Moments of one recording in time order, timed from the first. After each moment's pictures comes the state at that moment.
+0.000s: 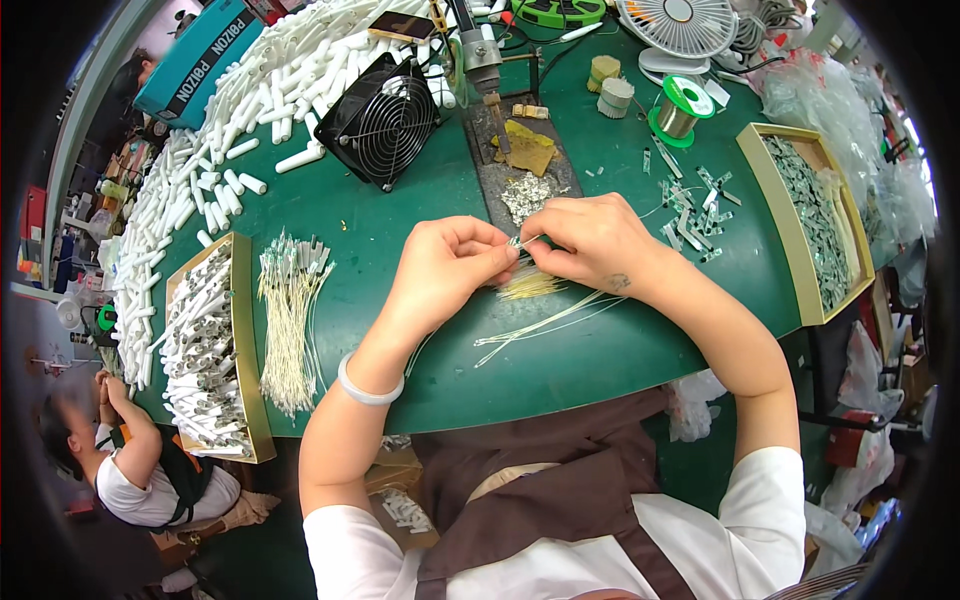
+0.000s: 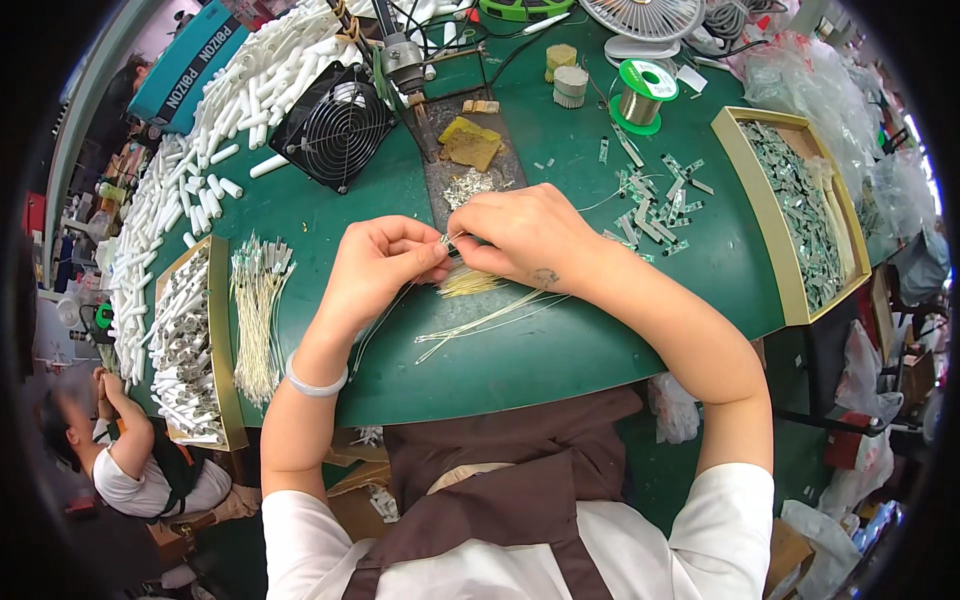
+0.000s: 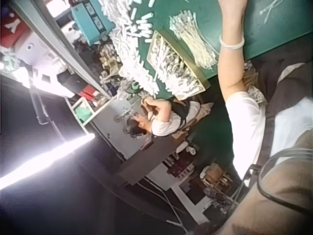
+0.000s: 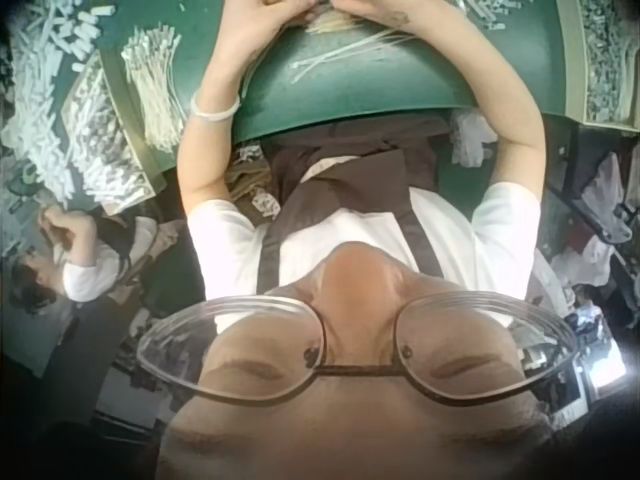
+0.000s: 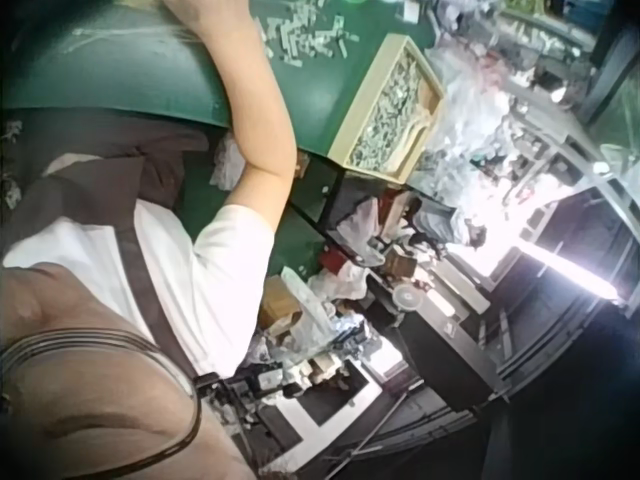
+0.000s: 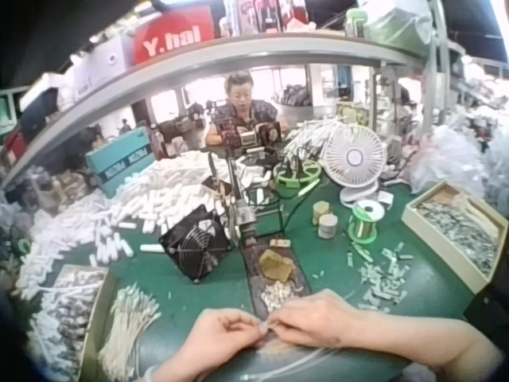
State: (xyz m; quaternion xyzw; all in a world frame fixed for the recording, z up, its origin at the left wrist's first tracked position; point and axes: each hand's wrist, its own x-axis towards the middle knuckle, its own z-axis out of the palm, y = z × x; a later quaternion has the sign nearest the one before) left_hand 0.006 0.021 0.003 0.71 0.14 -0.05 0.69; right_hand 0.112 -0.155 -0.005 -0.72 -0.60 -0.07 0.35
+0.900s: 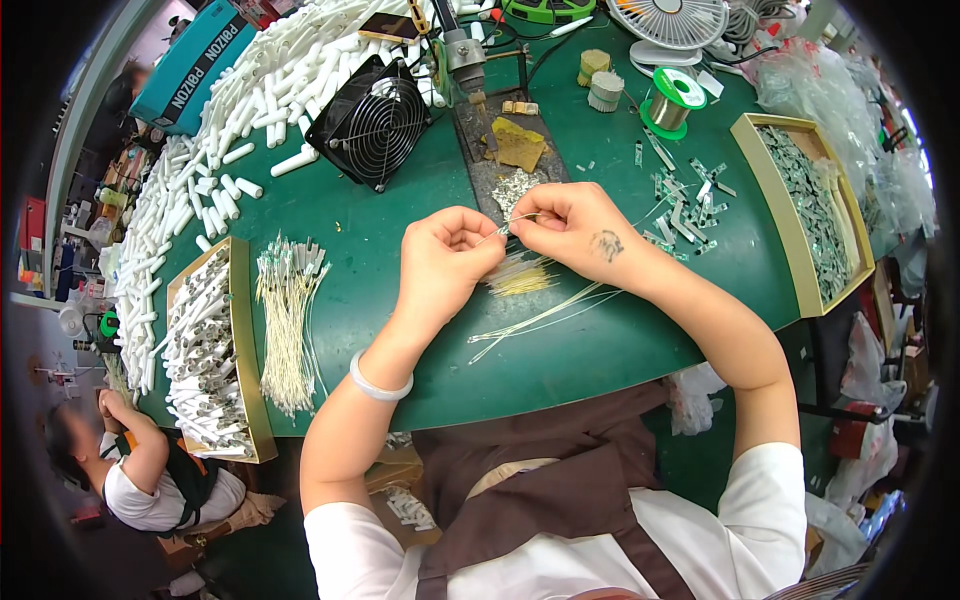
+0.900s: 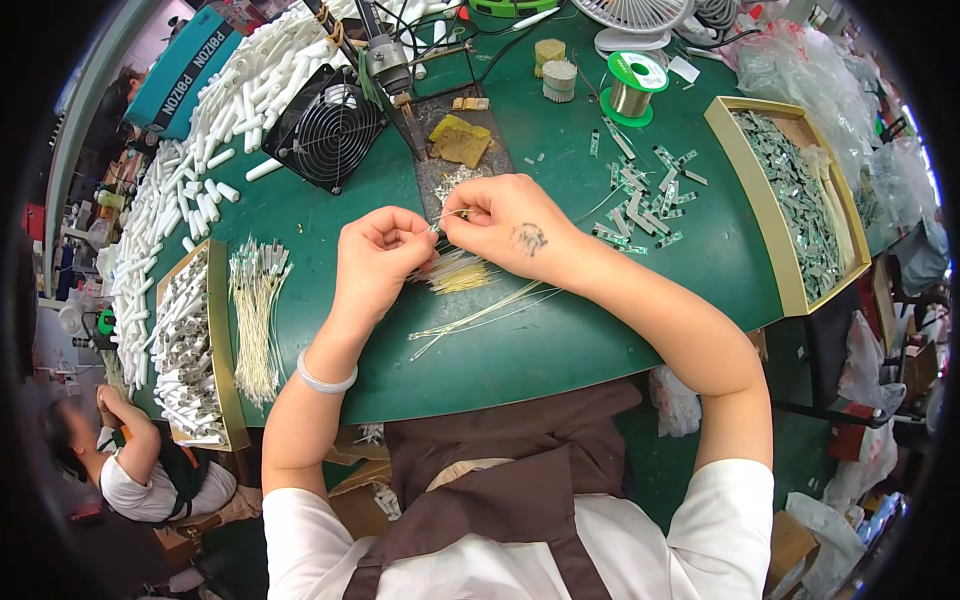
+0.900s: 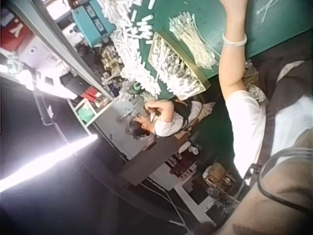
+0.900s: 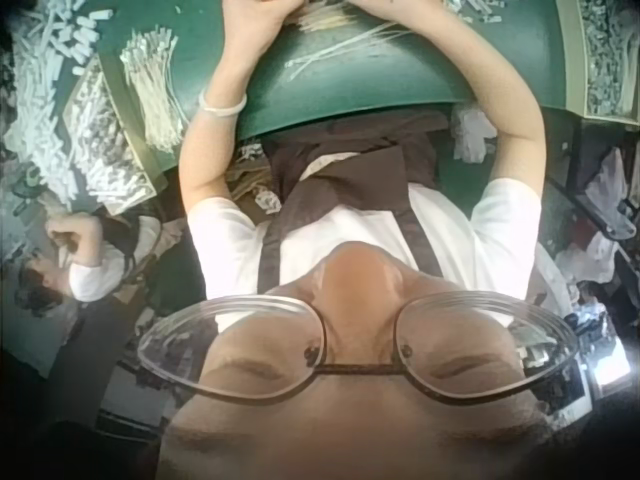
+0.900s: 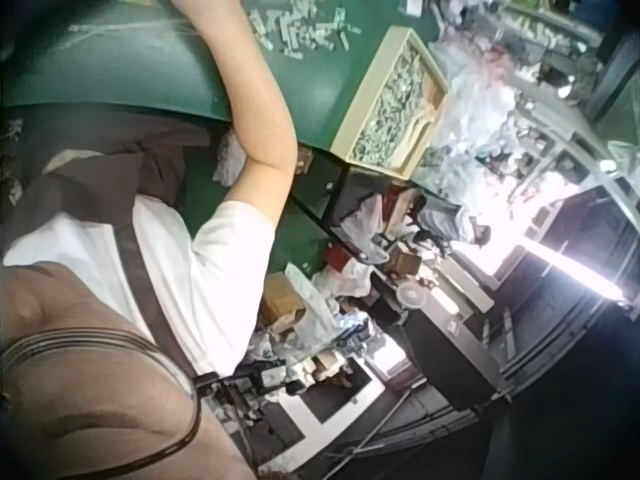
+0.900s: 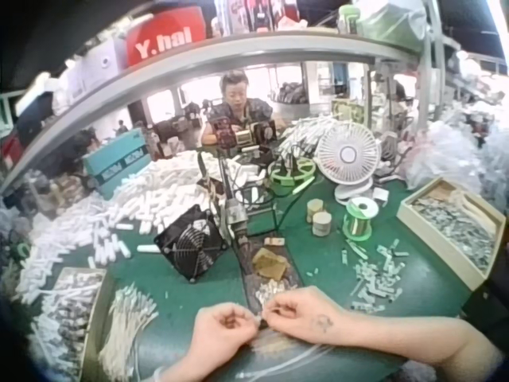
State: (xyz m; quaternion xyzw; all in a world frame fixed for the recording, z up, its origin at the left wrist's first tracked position) left_hand 0.011 0.011 -0.014 0.73 0.13 0.06 0.67; right_hand 0.108 -0.149 -0.001 -0.76 -0.38 0.19 0.49
